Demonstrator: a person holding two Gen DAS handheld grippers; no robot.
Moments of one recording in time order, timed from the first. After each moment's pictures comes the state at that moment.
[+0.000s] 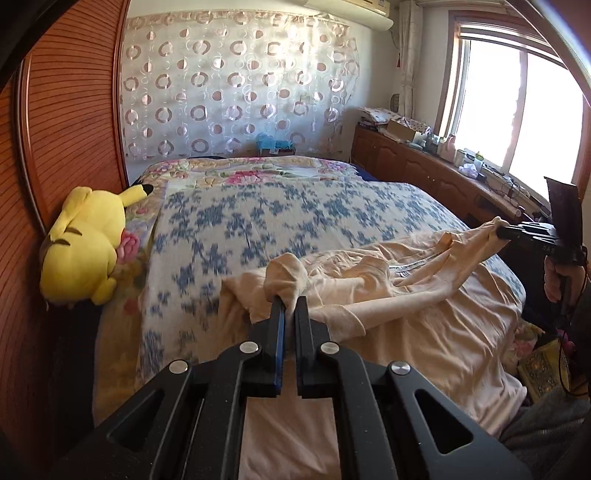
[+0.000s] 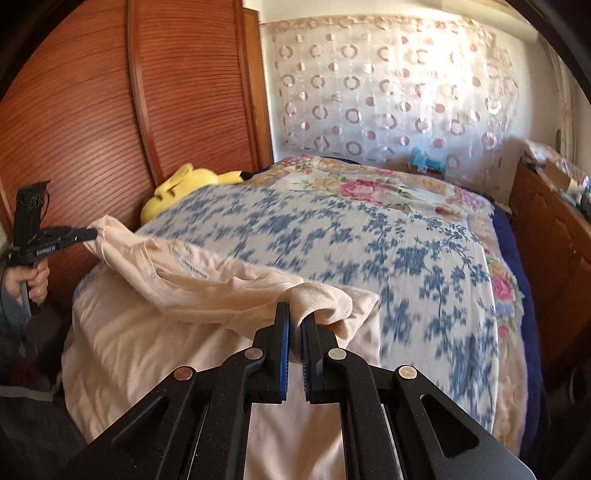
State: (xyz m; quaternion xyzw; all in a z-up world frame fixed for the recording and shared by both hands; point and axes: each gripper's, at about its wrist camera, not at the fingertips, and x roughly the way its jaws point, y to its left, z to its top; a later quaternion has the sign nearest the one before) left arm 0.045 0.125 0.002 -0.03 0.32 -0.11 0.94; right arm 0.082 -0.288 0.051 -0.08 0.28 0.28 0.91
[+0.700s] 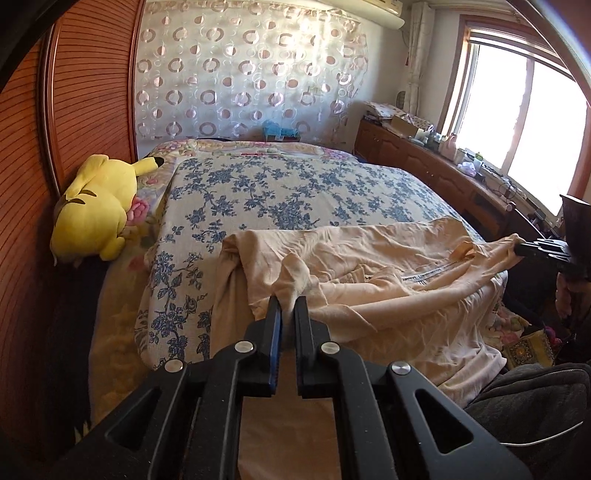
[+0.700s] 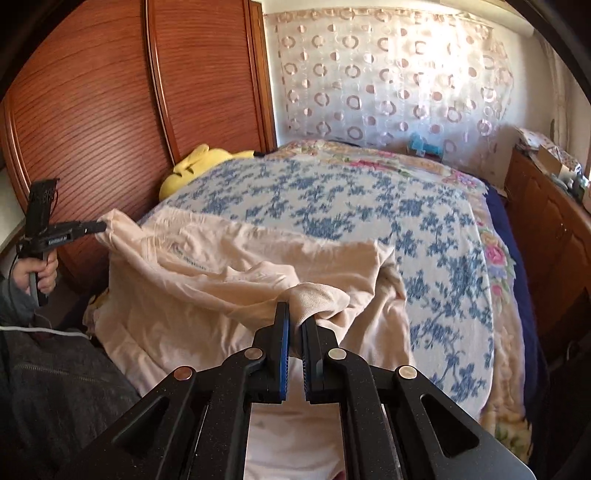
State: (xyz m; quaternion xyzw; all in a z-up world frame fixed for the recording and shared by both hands) left arm -0.027 0.129 -0.008 -0.05 0.35 -0.10 0.93; right arm -0.015 -0.293 0.062 -0.08 0.32 0.26 0.91
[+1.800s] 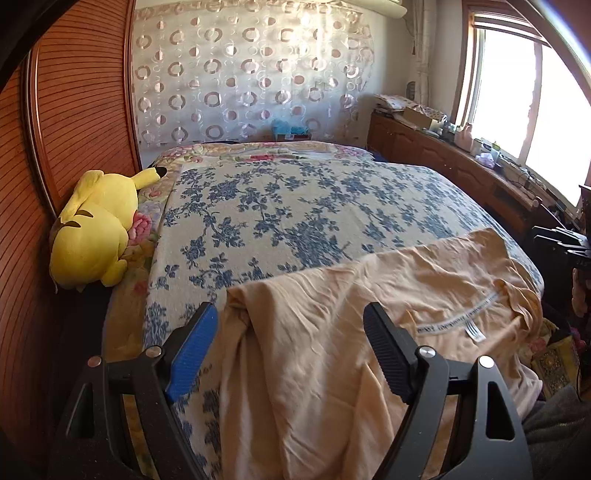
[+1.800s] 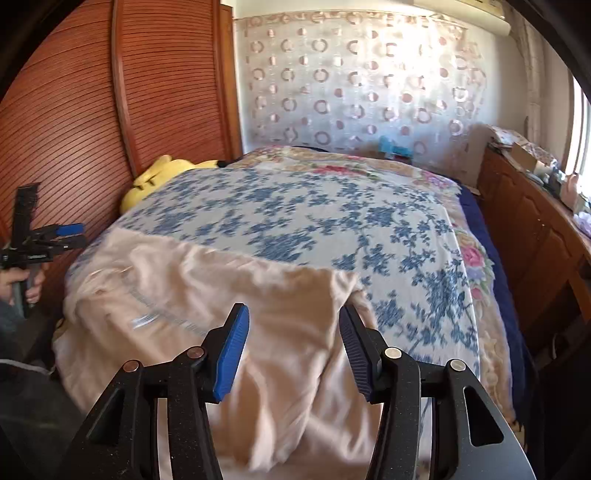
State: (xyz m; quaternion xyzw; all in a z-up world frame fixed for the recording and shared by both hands) left arm 0.054 0.123 -0.018 -0.02 0.35 -0.08 0.93; right arm 0.053 -0.289 0.051 -0.07 0.30 0.20 0.93
